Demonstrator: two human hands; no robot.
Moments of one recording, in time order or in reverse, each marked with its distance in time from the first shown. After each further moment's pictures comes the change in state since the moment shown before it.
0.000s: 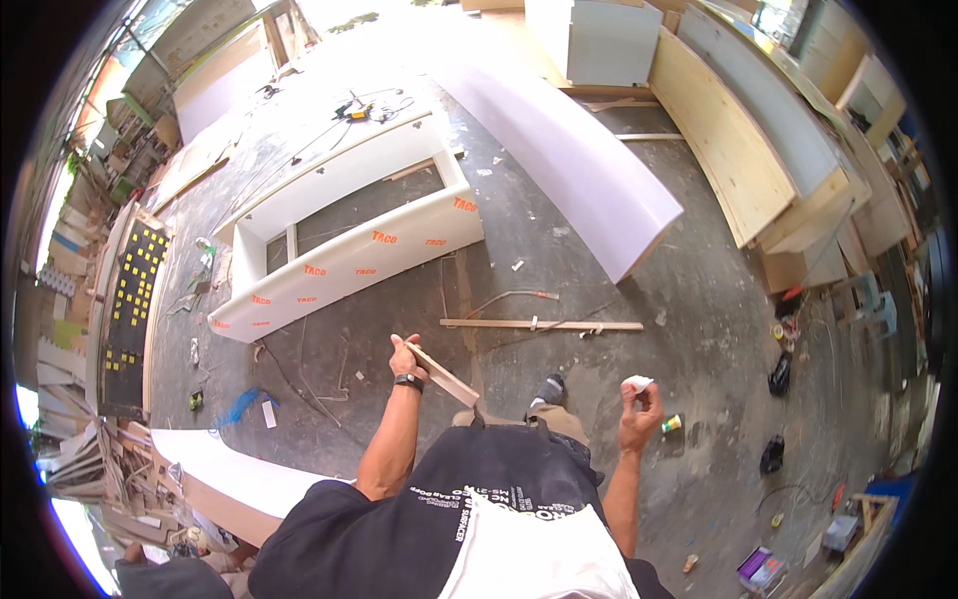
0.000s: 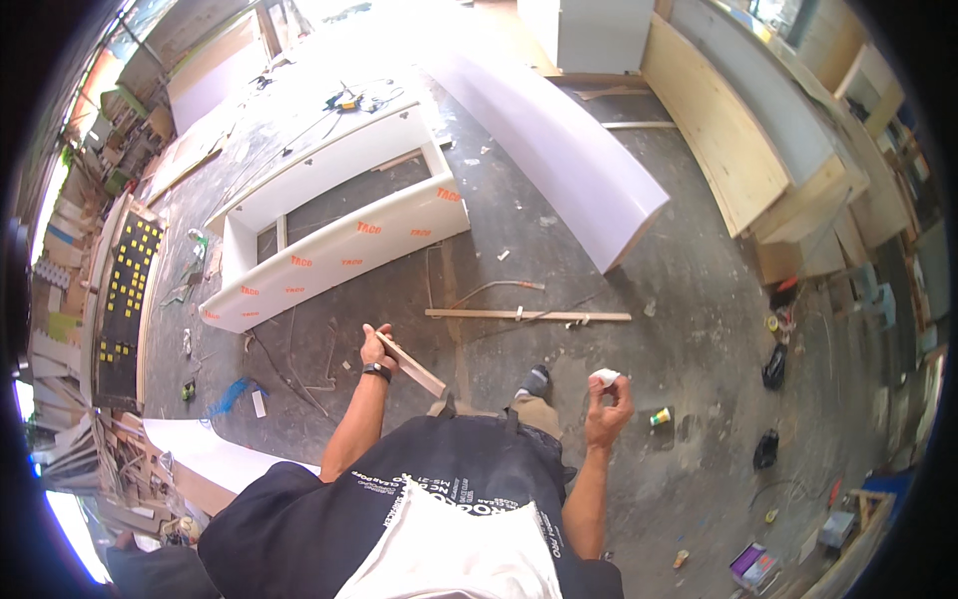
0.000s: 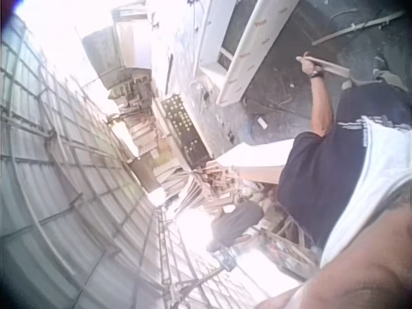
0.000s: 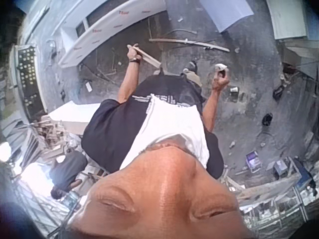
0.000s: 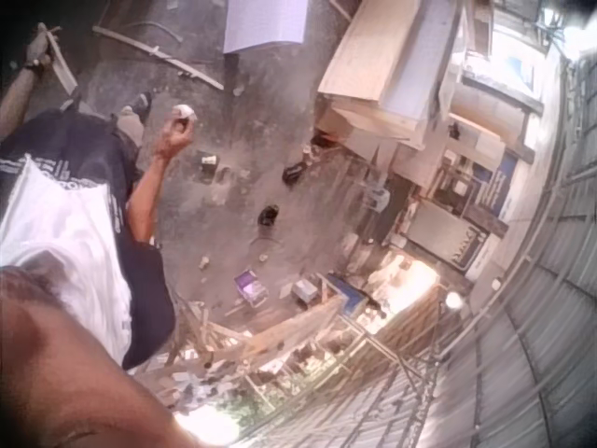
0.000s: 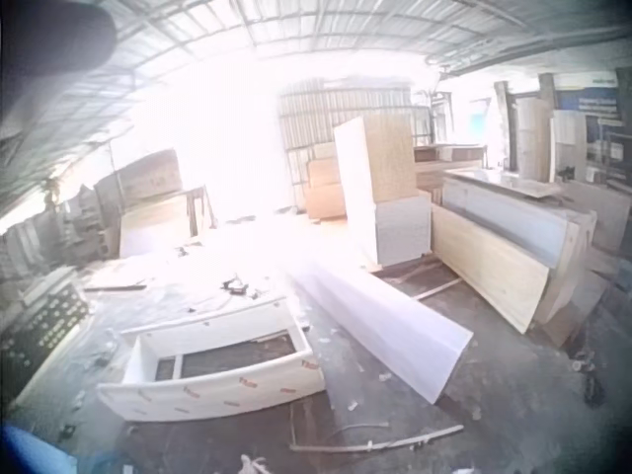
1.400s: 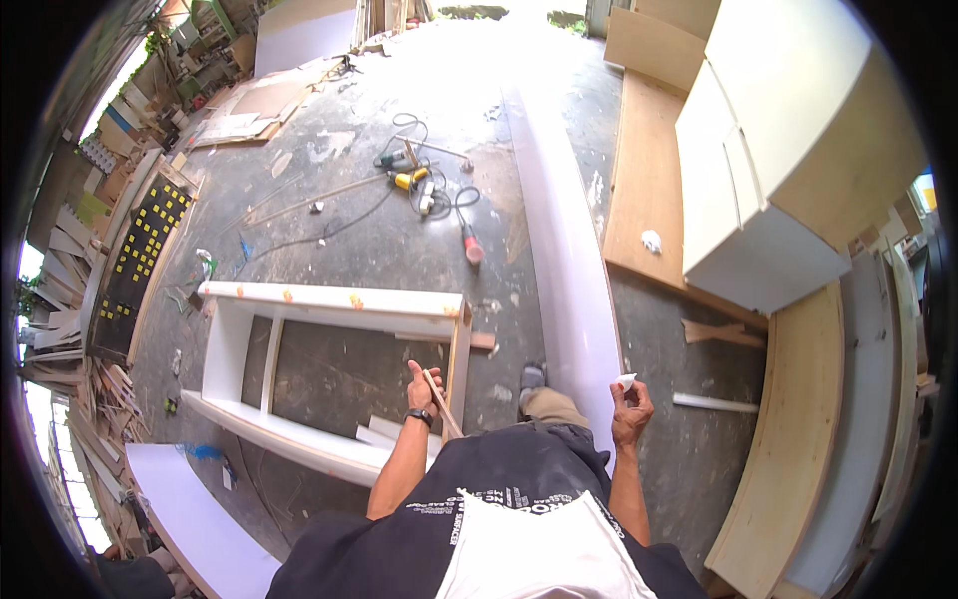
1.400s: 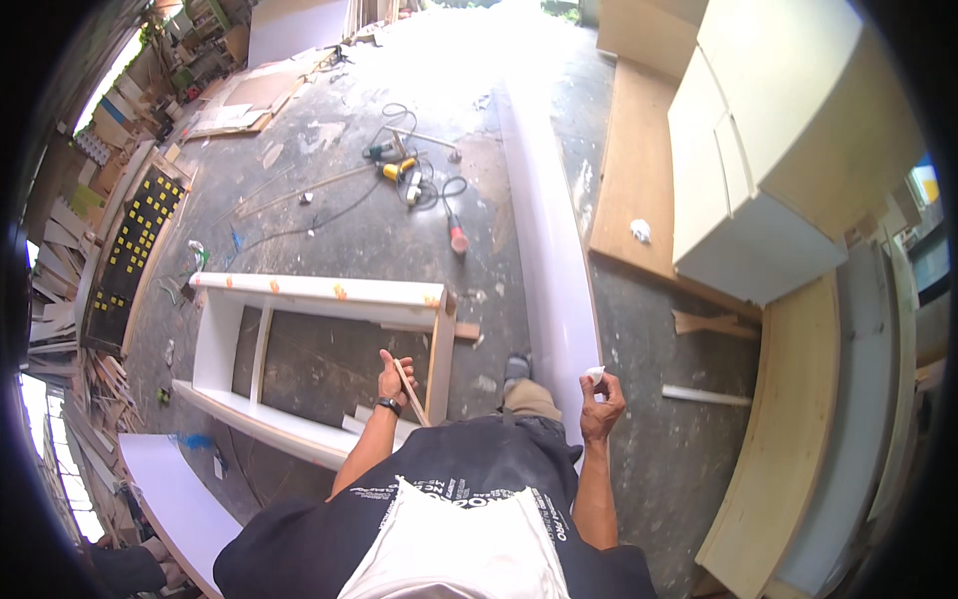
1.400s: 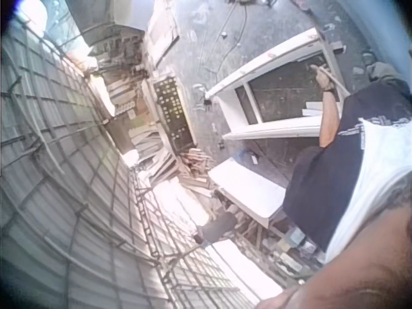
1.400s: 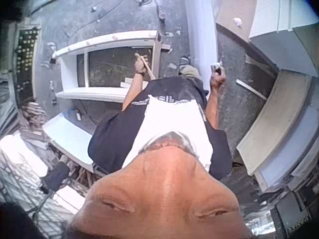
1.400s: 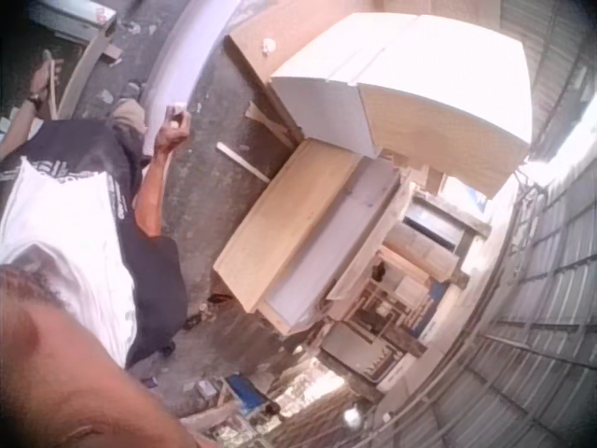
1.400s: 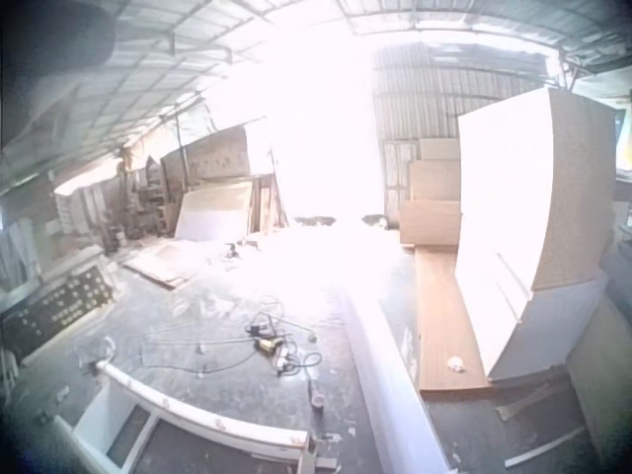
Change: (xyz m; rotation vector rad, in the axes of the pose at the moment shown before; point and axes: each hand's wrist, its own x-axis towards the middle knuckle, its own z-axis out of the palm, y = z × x) left_hand 0.743 0.344 0.841 -0.092 0.062 -0.023; right_hand 1.088 0.053 0.933 -0.033 -0.441 -0.096
